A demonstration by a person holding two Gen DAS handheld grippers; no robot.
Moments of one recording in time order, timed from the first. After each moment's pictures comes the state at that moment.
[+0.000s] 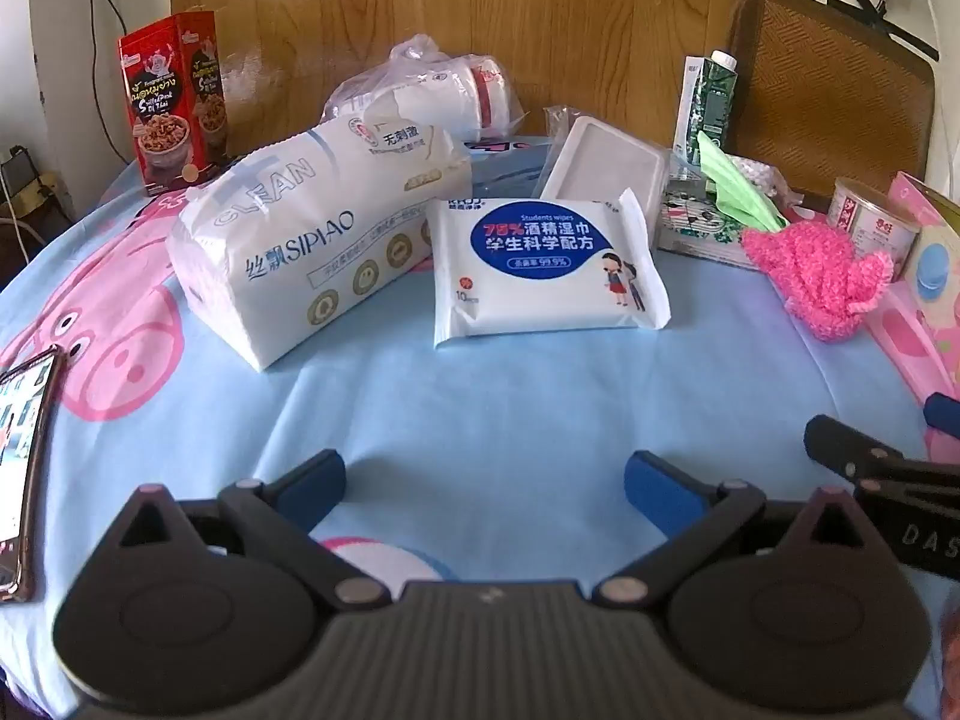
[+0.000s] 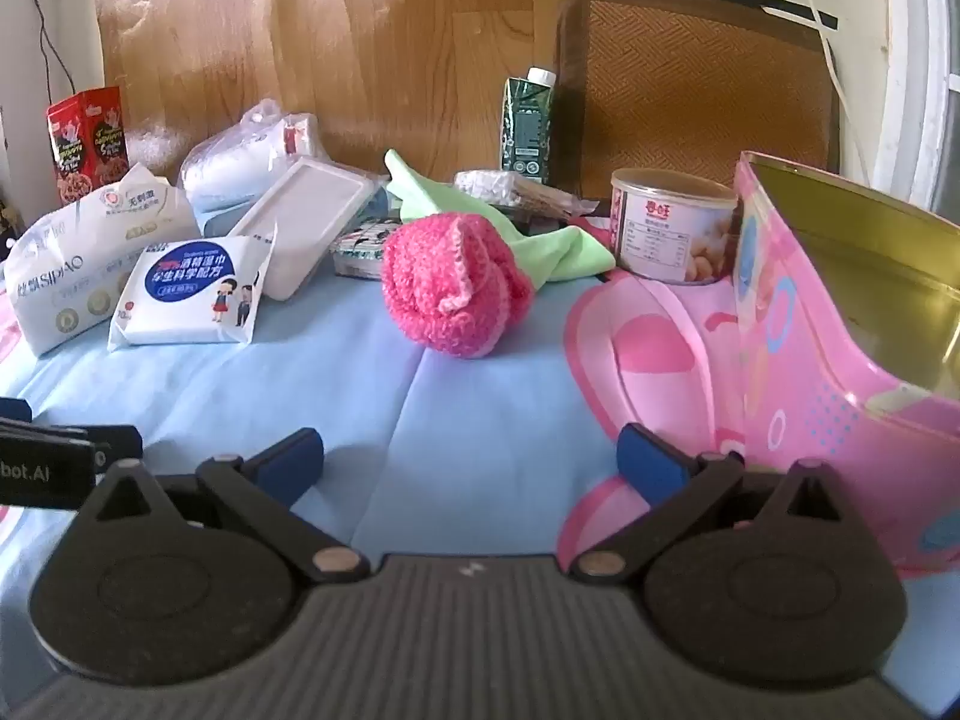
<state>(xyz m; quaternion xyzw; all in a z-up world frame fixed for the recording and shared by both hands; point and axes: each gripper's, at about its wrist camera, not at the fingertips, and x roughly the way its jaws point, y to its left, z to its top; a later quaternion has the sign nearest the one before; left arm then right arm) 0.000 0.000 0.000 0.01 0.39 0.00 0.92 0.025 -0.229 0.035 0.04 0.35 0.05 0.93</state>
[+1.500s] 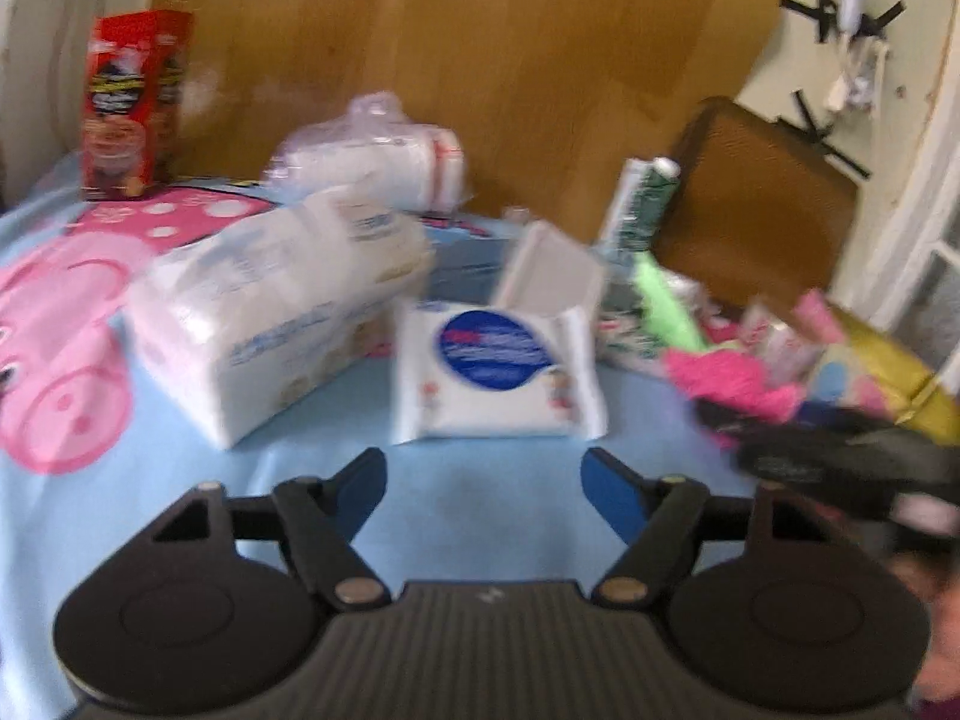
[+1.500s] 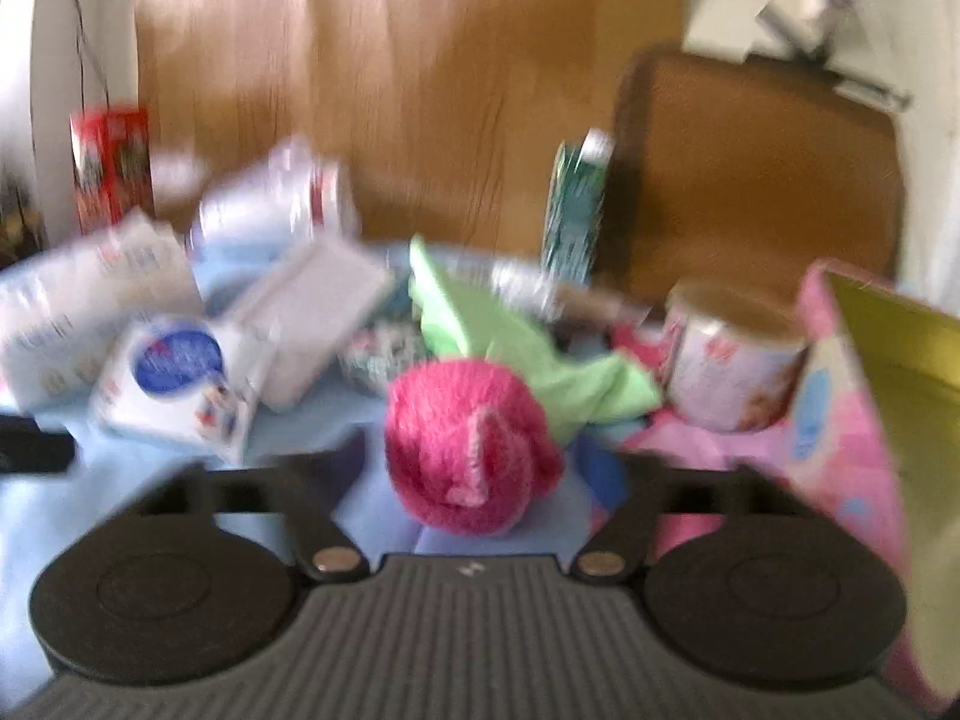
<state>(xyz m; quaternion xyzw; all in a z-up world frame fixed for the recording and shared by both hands) 0.018 0.039 0.033 -0.11 0.35 -0.13 0.92 0.082 -0.216 0.031 -0.01 0.33 0.10 0.94</state>
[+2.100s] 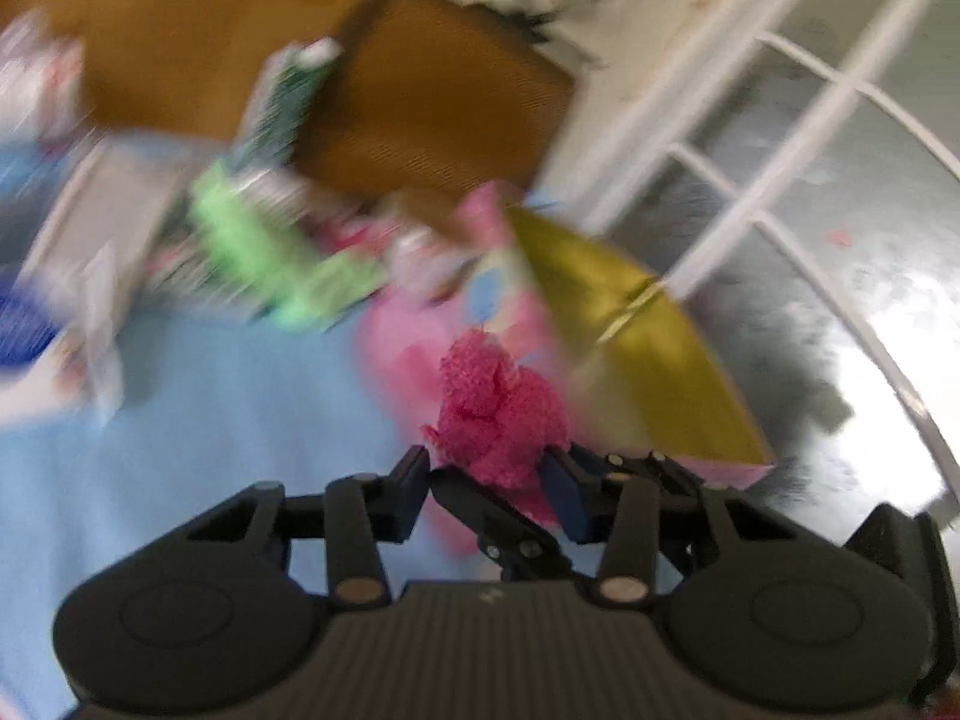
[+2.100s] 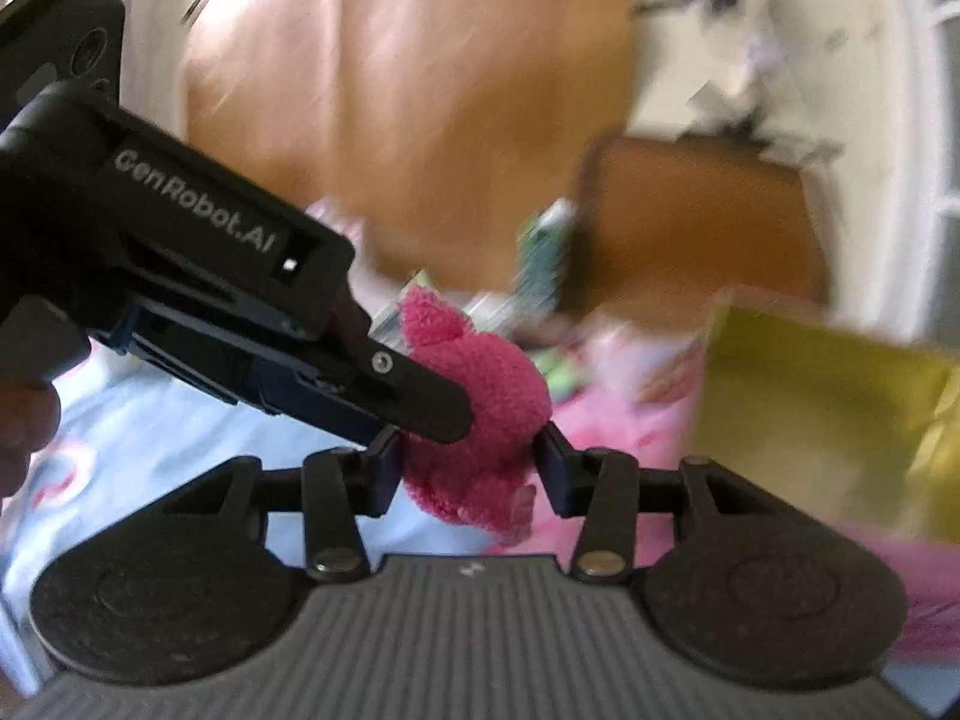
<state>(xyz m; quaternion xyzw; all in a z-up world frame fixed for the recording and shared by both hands) 0.042 -0.097 0.066 -0.12 0.39 -0.41 0.82 -0.036 -0.267 0.076 -0.01 0.22 0.07 0.97</state>
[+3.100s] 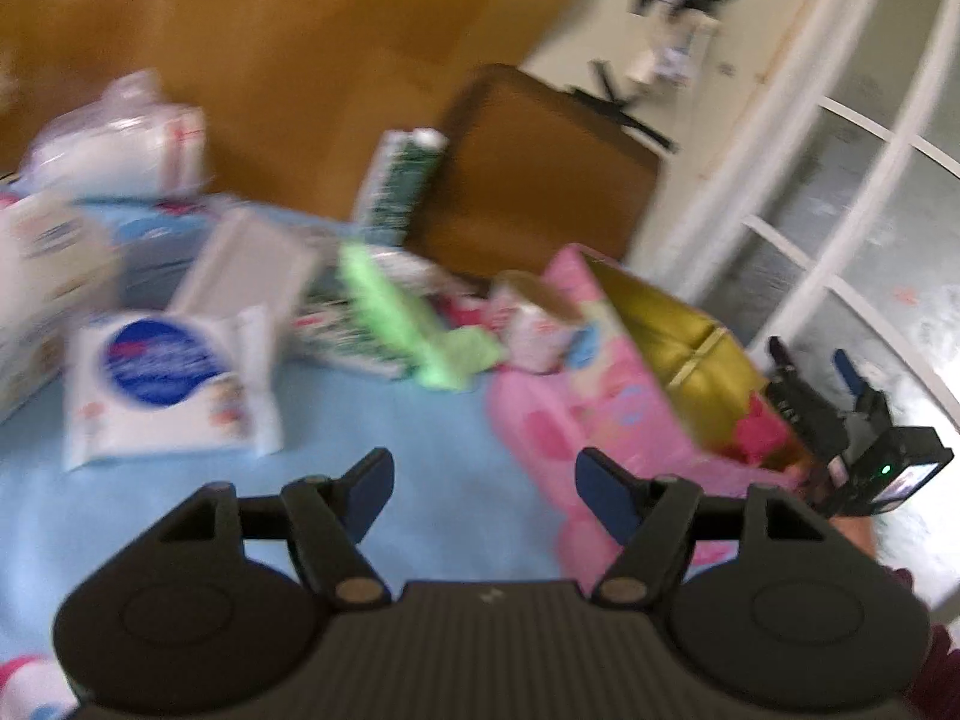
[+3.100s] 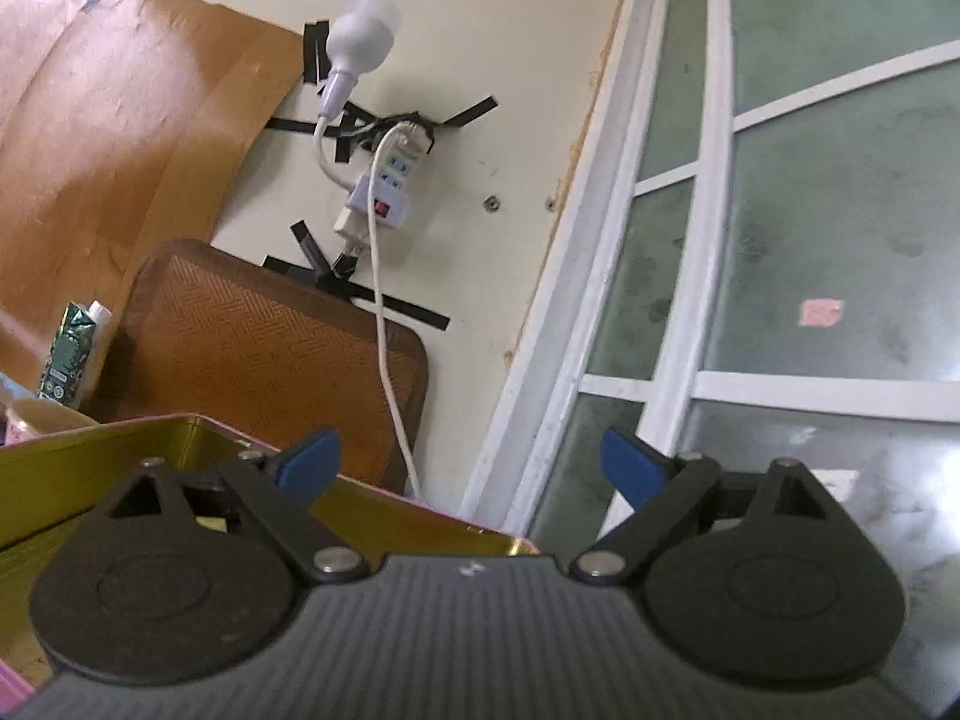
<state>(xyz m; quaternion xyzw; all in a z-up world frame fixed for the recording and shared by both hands) 0.031 -0.025 0.044 -0.14 0.34 -0.29 0.88 0.022 -0.425 0.054 -0.19 0.03 -0.21 0.96</state>
